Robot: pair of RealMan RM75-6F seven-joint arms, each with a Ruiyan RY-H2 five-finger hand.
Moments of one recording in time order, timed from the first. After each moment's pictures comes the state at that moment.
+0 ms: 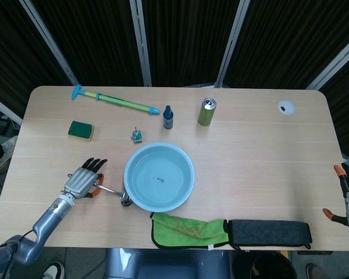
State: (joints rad) left arm -0.54 -1.58 0.04 -1.10 1.49 0.97 0.01; right arm 0.05 -1.04 0.09 -1.57 -1.41 1.44 0.03
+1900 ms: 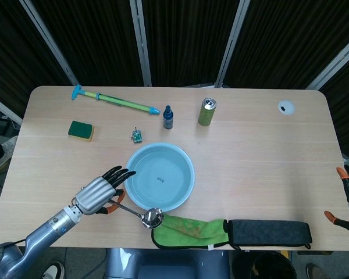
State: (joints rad) left arm -0.60 -1.30 0.05 -1.62 1.71 1.08 0.00; right arm 0.03 -1.03 0.07 -1.57 -1.47 1.50 0.08
